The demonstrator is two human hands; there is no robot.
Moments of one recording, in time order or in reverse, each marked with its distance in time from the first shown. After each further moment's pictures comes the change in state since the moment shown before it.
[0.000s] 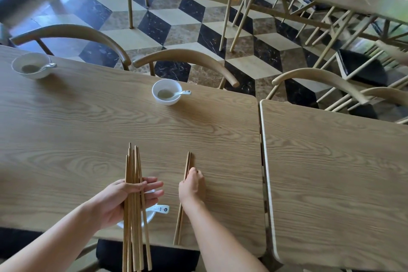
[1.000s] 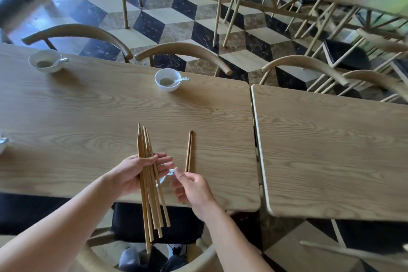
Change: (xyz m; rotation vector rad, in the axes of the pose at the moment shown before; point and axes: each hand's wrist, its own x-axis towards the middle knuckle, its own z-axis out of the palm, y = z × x) left_hand -0.043 -0.027 0.005 0.004 -0.085 0.078; right_hand -0.148 0.018 -0.075 0.843 -0.568 0.051
